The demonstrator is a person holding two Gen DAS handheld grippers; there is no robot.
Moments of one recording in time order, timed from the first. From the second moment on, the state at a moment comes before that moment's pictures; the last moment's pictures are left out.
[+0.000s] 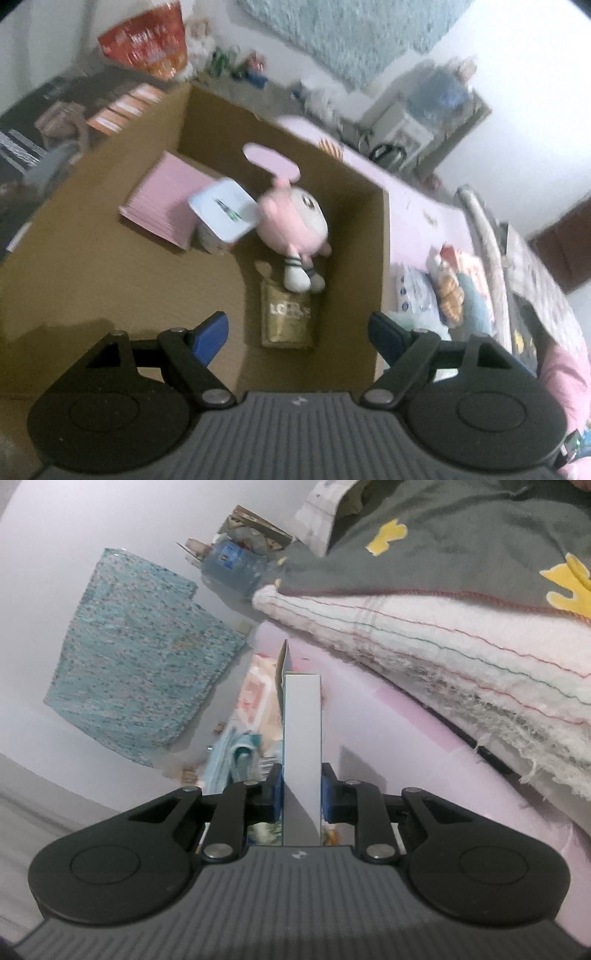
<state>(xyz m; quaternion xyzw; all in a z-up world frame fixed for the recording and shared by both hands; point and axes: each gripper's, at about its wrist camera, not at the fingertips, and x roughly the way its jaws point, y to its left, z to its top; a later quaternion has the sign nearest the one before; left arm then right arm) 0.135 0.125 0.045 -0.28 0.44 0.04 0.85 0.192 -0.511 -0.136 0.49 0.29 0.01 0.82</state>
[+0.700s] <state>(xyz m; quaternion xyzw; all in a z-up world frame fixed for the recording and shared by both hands) 0.013 0.176 0.103 -0.24 0.26 0.12 0.93 0.262 -0.195 -0.029 0.39 0.41 0.37 0.73</state>
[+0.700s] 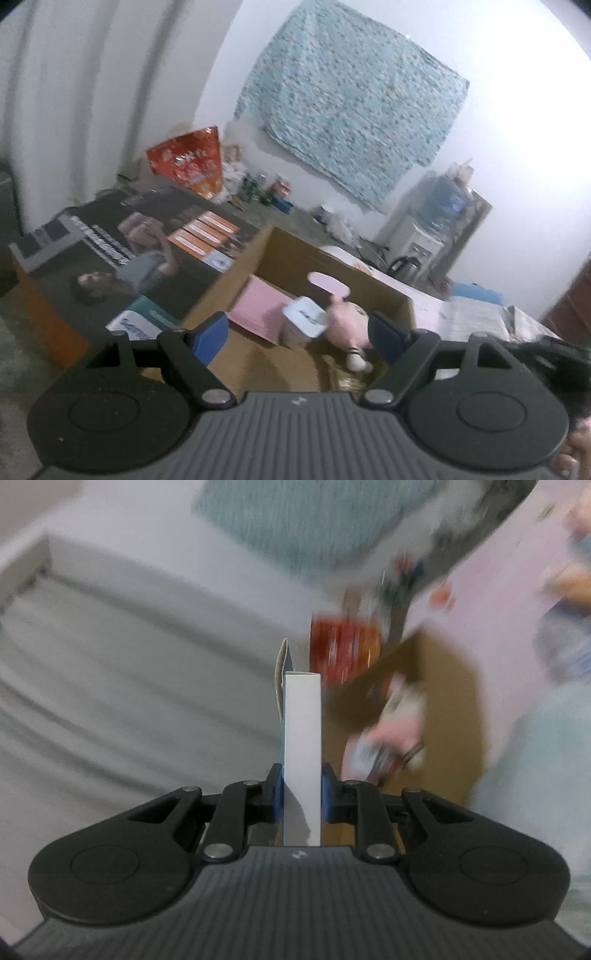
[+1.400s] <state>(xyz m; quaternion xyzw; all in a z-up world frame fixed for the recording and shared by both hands) -0.012 0.233 0.084 -0.27 0.25 0.16 0.92 0.296 0.002 -0.159 0.36 0.65 0.29 0.60</state>
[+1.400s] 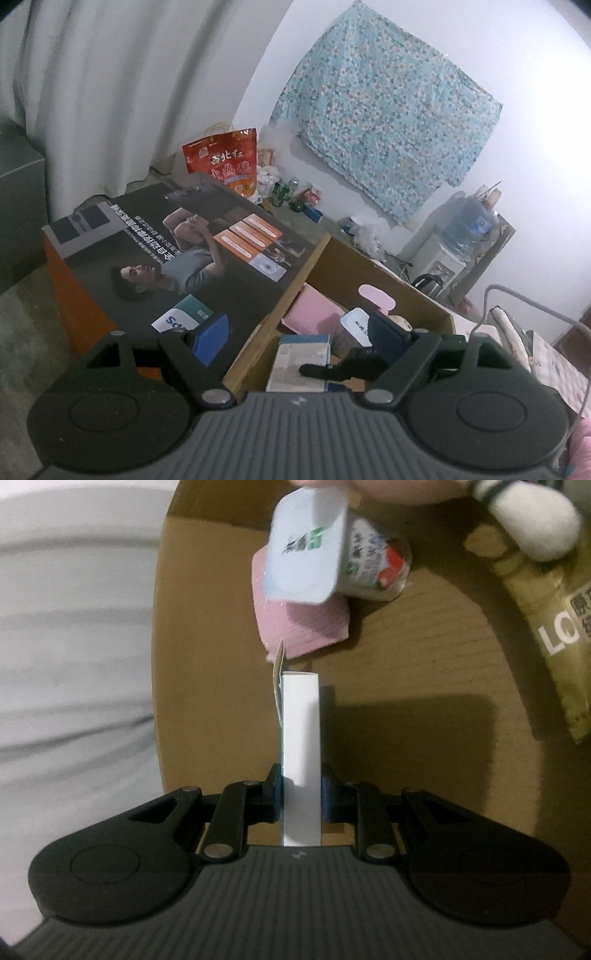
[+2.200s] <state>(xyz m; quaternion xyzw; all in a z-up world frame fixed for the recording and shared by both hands) -0.008 0.227 0.082 -0.26 0.26 0.15 0.92 0.274 -0.001 -0.148 0.28 0.66 0.27 0.65</state>
